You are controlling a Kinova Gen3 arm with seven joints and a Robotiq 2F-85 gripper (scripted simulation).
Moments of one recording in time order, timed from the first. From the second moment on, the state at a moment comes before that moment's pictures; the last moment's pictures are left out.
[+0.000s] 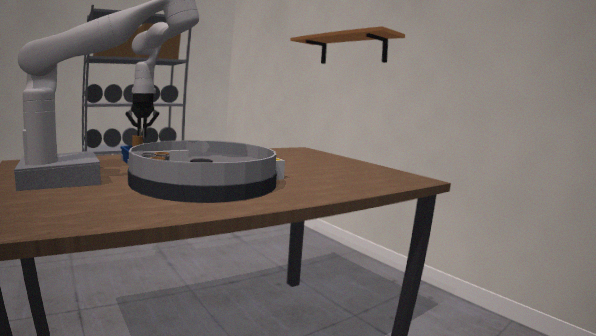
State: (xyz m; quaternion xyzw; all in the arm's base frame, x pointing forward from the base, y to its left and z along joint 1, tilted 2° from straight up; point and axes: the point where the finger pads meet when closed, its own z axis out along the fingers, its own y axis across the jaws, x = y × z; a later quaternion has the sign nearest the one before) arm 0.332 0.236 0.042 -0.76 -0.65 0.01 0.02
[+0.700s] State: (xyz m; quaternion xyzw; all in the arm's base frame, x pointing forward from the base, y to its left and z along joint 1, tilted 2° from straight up) arm 0.332 0.236 0.042 -0.76 -0.65 0.01 0.02
